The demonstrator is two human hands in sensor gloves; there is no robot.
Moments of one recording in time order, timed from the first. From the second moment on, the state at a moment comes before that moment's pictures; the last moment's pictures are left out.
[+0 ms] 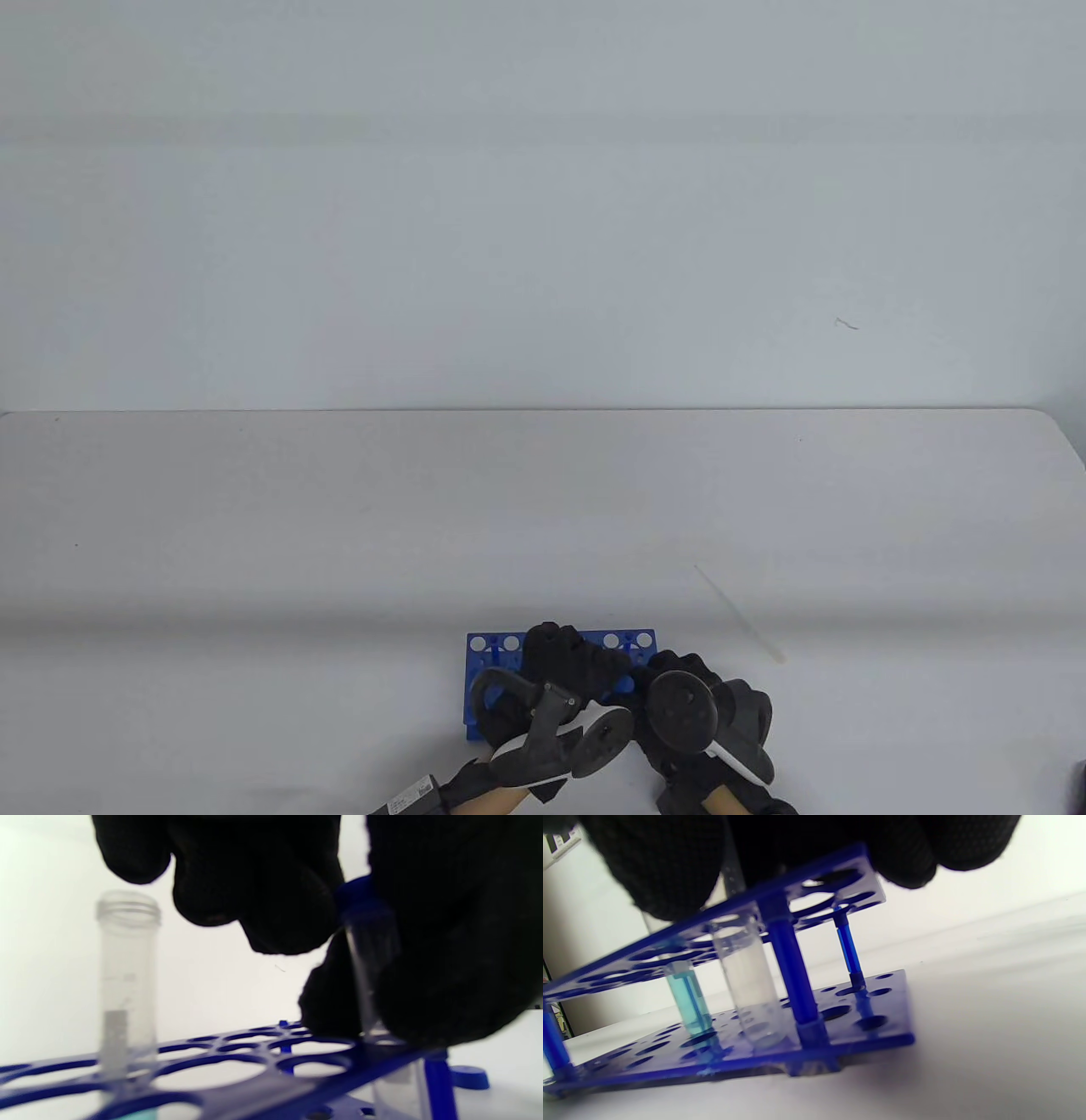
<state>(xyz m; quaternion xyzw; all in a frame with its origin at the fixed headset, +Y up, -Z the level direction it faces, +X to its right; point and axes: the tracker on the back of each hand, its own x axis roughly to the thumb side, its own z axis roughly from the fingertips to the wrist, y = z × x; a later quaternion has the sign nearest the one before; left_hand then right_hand) -0.022 -0.701 -0.308 0.18 -0.26 -0.01 0.95 0.124 -0.746 -0.320 0.12 -0.07 0.97 0.18</state>
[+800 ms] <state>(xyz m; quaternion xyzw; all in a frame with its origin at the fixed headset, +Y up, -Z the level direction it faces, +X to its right) -0.015 -0.695 -0.302 0.15 -0.30 -0.02 0.94 0.124 -0.747 -0.320 0.12 -0.06 0.97 0.18</state>
